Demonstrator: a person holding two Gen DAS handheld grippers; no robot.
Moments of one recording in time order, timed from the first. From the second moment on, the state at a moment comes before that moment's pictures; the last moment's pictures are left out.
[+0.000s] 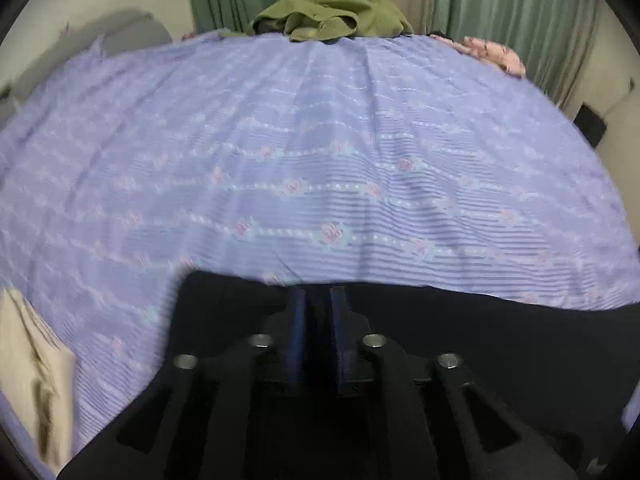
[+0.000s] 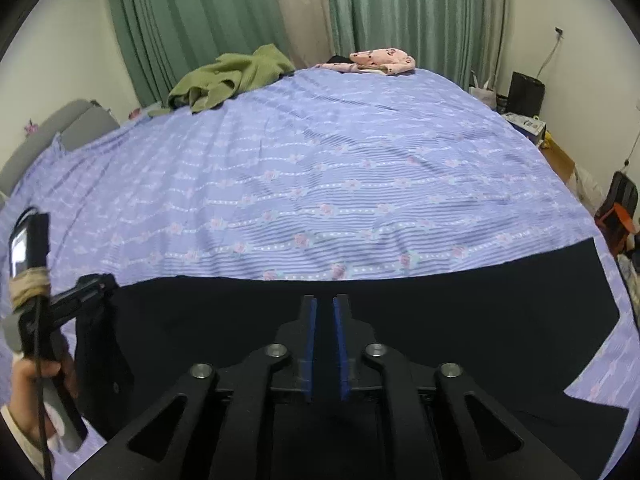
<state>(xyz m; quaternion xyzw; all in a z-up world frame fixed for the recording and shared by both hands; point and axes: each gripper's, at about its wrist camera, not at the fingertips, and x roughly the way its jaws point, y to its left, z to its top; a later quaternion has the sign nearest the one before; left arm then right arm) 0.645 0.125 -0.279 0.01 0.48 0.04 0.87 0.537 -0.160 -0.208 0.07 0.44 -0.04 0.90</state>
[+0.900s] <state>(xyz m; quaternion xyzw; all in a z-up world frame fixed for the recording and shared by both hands) 0.365 -0.015 -0.159 0.02 0.43 -0.25 0.87 0.233 -0.278 -0.123 0.11 0.41 -0.18 0.89</state>
